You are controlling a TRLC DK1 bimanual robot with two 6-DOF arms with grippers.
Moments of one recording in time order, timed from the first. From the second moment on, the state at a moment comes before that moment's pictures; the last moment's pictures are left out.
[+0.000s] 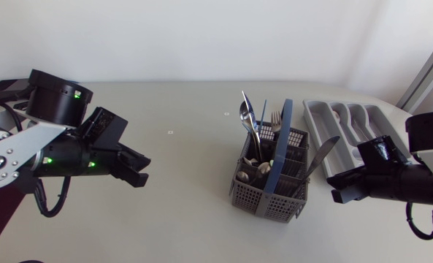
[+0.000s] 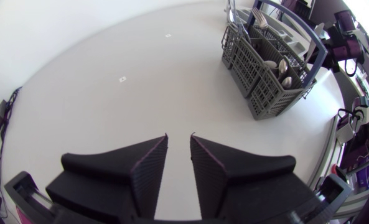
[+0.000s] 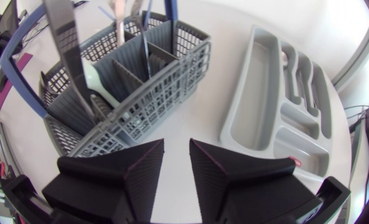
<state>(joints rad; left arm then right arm) -0.40 1.19 0.76 -0.42 0.14 0.14 -0.06 1.04 0.53 -0.43 -0.27 -0.33</state>
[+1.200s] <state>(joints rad) -0.68 1.44 0.67 -0.17 0.20 0.27 0.01 1.15 0.62 -0.28 -0.31 -0.31</state>
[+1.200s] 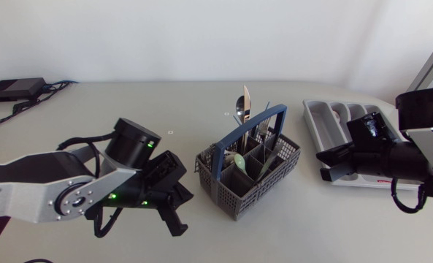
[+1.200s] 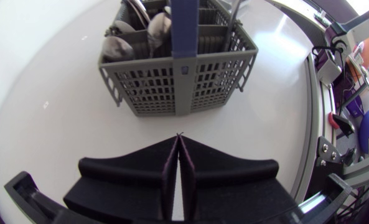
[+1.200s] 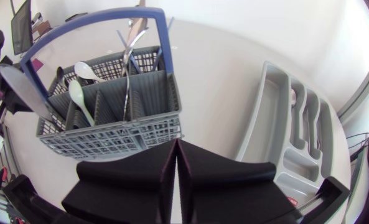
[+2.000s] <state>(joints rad) -0.59 1.54 0.72 -0.09 0.20 0.29 0.10 1.43 0.76 -0.25 -0.49 -0.27</state>
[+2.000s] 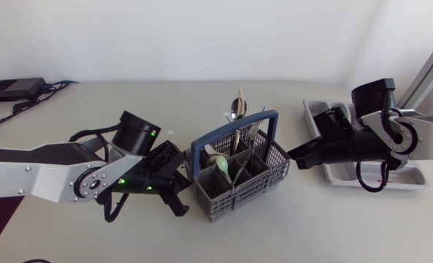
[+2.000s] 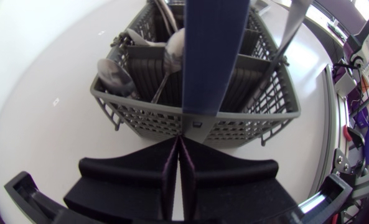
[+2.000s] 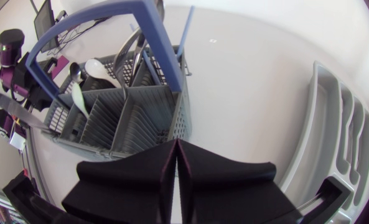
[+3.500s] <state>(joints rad) -0.36 1.58 0.72 0.01 0.30 0.36 0.33 1.44 0.73 -0.26 -0.33 -0.18</state>
